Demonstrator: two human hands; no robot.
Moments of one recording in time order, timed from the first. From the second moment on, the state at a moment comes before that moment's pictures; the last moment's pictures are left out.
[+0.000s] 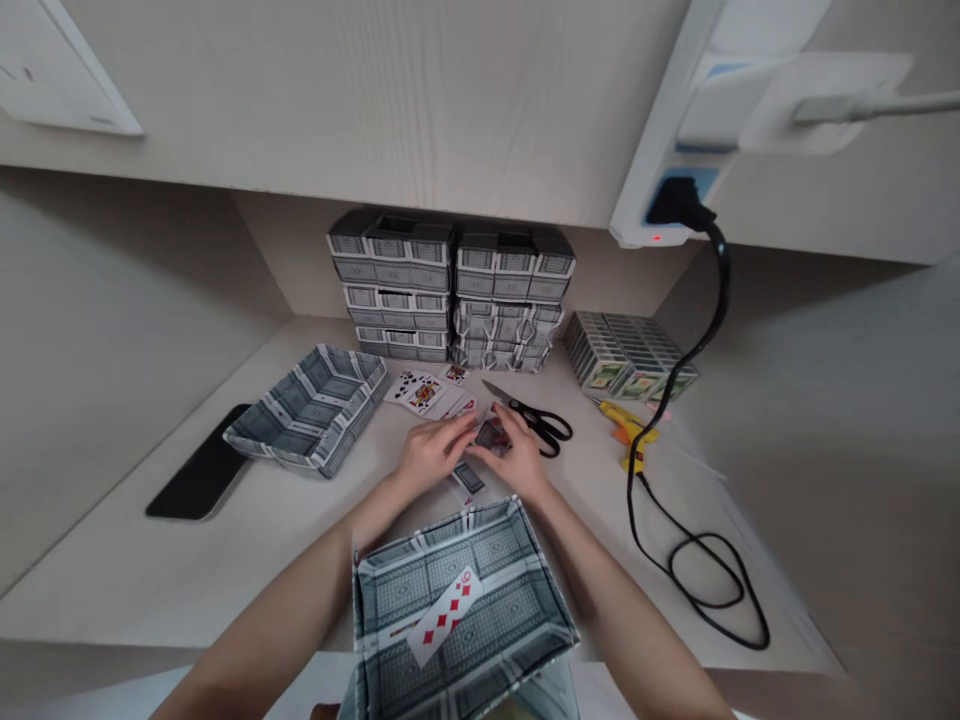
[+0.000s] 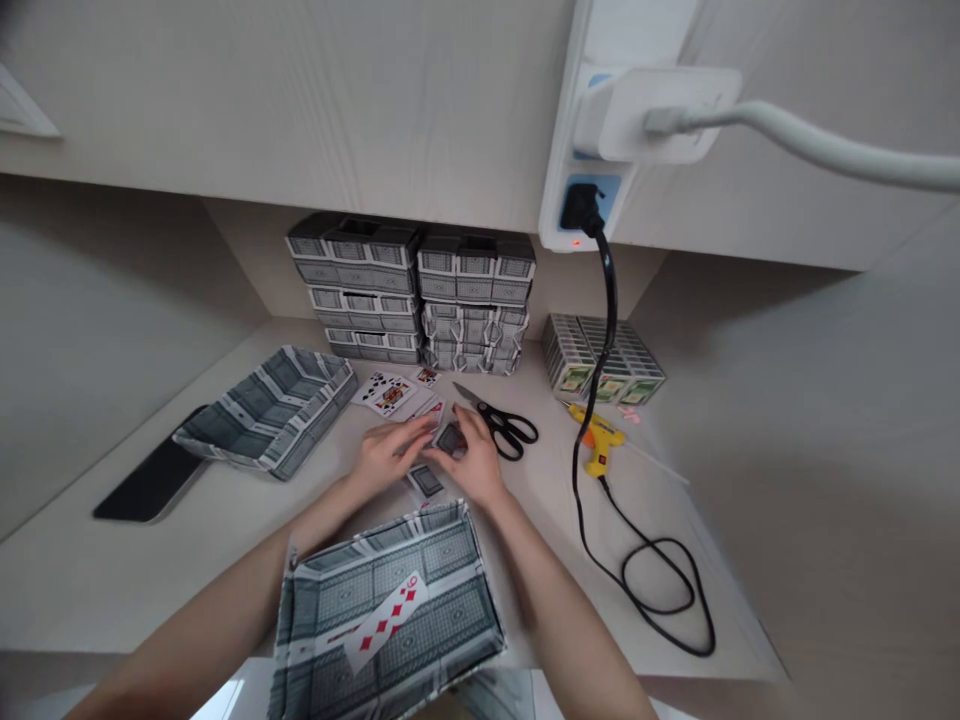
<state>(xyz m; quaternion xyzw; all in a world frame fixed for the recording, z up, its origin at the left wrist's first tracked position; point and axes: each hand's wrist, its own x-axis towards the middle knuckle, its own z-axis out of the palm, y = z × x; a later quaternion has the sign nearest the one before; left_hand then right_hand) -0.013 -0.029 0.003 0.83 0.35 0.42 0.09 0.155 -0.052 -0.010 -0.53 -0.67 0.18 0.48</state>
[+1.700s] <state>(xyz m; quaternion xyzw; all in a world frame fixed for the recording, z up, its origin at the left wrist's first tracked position) -0.001 -0.021 0.009 0.59 0.41 0.45 0.53 0.151 -0.052 0.006 -0.47 -0.48 0.53 0.52</state>
